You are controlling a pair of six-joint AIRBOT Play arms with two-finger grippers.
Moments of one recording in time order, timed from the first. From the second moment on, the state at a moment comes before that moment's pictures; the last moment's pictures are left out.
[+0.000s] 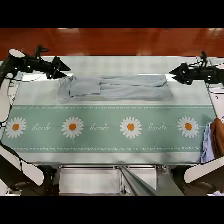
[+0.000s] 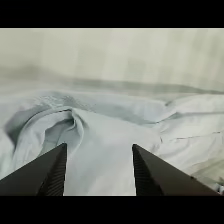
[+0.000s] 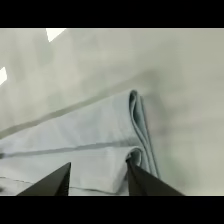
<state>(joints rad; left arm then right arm) 0.21 -1.94 1.77 0.76 -1.24 -1.45 -0.41 -1.85 1.53 -0.63 1.12 1.24</state>
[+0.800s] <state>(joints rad) 0.18 -1.28 1.09 1.00 -1.02 -1.42 -0.45 -1.82 1.25 -0.52 1.07 1.22</state>
